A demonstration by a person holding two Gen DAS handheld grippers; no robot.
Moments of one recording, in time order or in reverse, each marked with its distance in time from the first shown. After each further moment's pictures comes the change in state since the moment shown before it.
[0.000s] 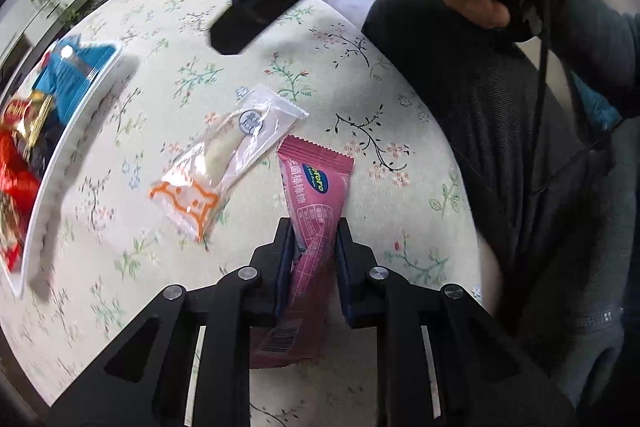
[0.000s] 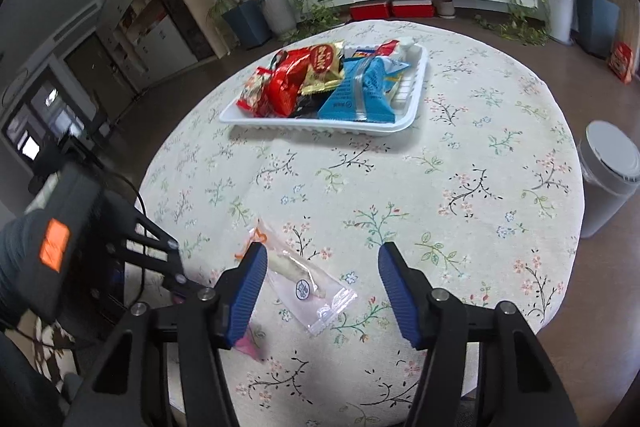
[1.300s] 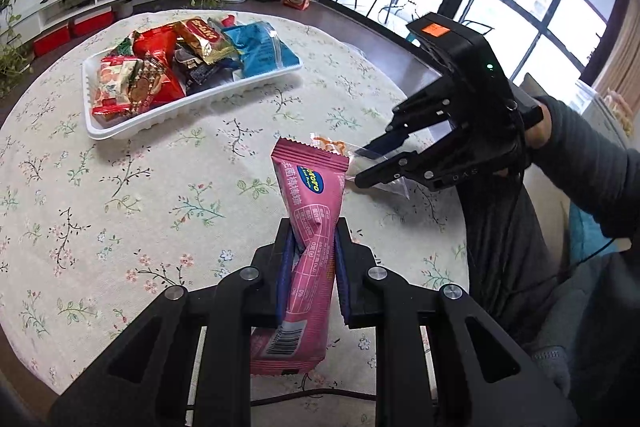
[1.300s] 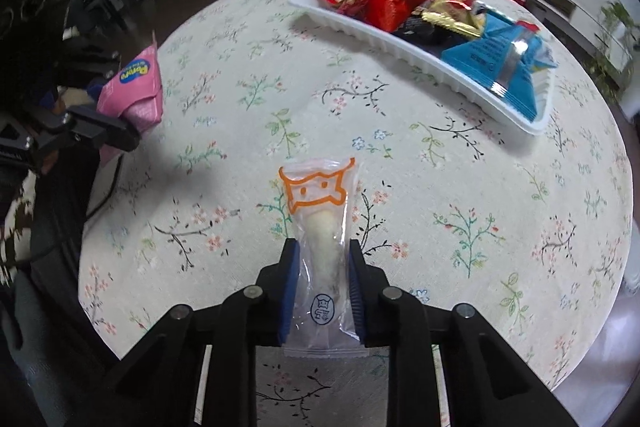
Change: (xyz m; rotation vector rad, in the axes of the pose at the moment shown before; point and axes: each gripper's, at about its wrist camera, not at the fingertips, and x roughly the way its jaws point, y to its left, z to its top) left arm -0.098 0.062 -0.106 -0.507 -0.387 0.046; right arm 0.068 0.054 0.006 -0.337 0.295 0.004
